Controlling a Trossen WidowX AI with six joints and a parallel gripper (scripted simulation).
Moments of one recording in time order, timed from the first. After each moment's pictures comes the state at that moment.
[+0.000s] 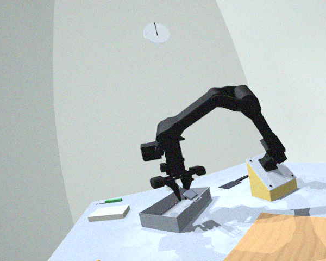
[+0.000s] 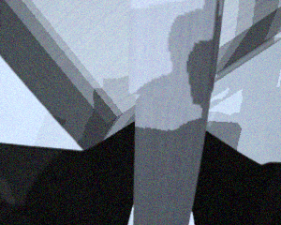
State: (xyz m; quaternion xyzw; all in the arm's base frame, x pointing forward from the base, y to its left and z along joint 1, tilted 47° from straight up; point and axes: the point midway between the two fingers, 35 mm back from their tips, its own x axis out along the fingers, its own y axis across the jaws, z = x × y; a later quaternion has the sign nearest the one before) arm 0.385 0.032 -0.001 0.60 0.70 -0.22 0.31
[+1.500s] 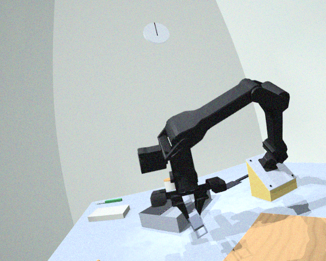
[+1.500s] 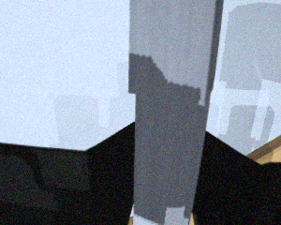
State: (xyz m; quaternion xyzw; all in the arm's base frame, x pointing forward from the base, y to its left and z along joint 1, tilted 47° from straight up) arm 0.388 0.144 0.093 0.64 0.67 -0.31 0.22
